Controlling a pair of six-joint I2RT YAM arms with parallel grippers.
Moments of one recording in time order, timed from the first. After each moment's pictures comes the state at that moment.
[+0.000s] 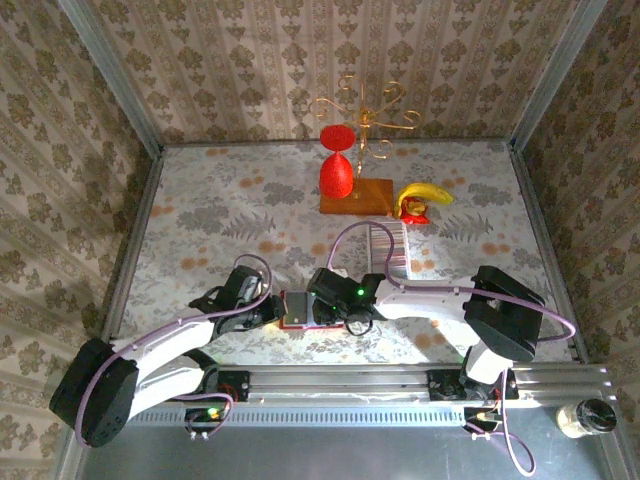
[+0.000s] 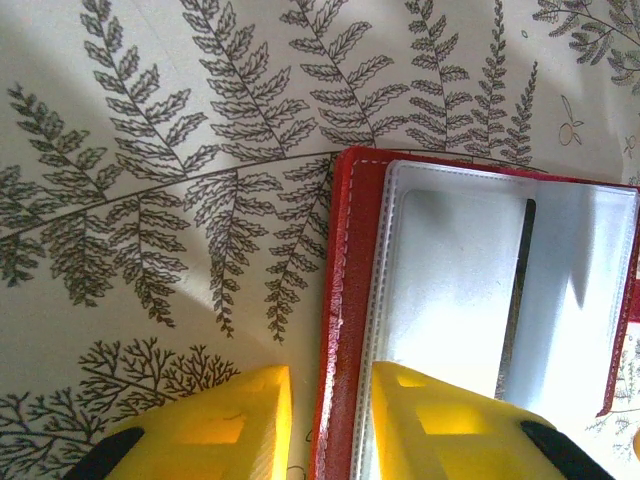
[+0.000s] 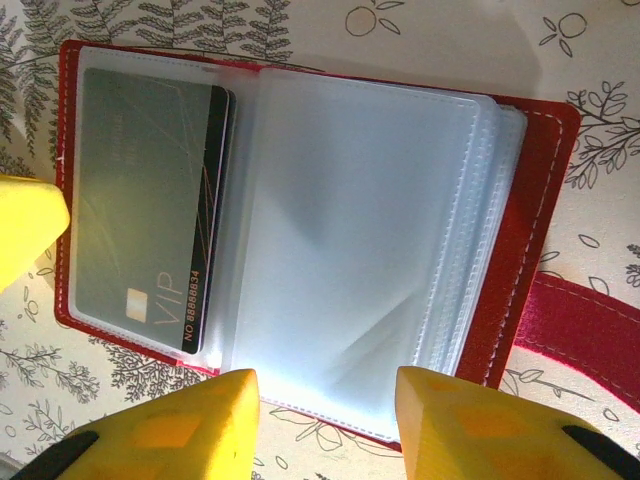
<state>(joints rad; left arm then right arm) -0.63 1.03 0.30 -0.24 0.24 -0.82 1.07 1.64 0.95 -0.43 0.08 0.93</state>
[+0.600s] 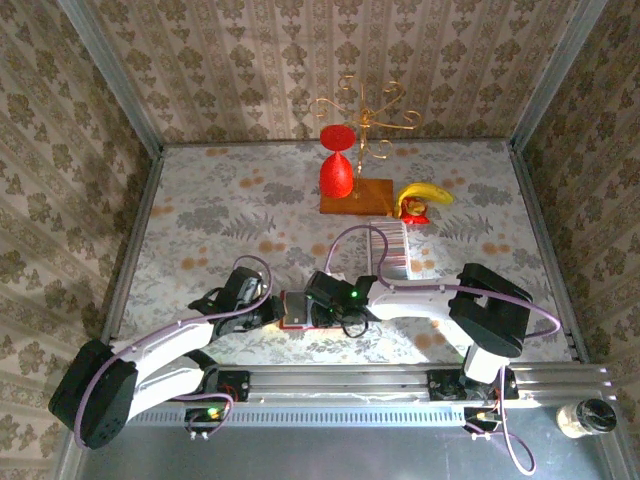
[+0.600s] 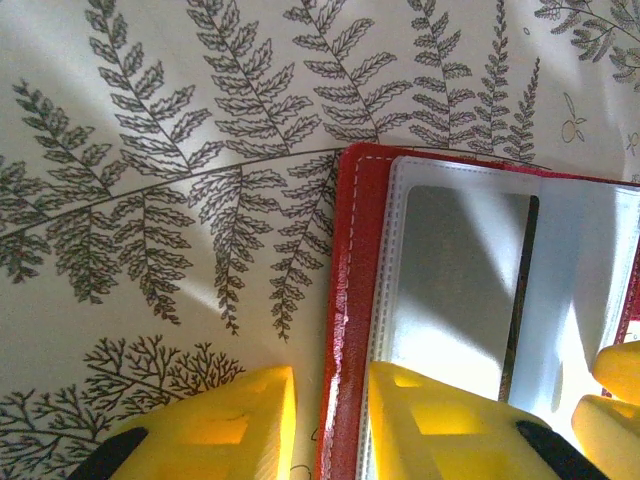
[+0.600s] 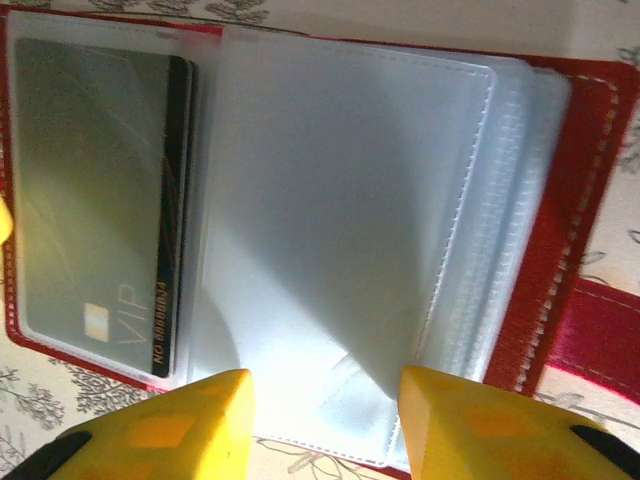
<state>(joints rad) -0.64 1.03 0.29 -0.23 0.23 -0.82 1.08 1.72 0.96 -0.40 0.07 0.96</state>
